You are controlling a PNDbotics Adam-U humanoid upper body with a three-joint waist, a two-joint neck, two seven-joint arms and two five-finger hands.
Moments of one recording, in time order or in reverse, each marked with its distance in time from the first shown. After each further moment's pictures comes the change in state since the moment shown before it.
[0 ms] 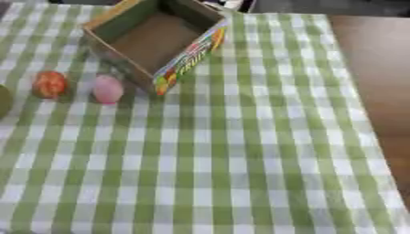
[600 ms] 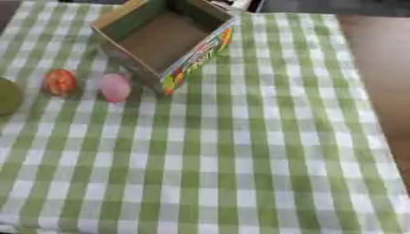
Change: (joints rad) left arm -0.003 0.051 -0.015 0.000 -0.060 0.060 -0.164; right arm 0.000 -0.001 0.000 0.000 0.000 0.000 -0.001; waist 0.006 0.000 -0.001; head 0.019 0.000
